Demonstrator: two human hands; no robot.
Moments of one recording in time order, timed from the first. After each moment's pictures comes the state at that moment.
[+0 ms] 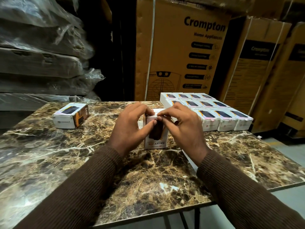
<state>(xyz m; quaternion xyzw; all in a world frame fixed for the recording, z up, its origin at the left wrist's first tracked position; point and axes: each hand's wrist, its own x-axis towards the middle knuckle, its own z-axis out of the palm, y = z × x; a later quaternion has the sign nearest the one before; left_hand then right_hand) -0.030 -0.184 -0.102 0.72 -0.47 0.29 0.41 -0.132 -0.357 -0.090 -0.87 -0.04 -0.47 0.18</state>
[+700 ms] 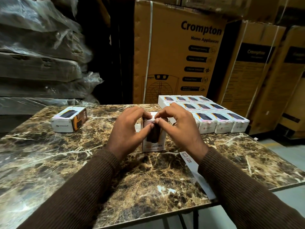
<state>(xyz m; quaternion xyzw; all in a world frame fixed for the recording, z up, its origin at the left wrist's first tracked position) -0.030 -0.184 -0.102 0.73 -0.47 0.30 0.41 -0.127 -0.362 -0.079 -0.88 -0.04 -0.40 0.24</state>
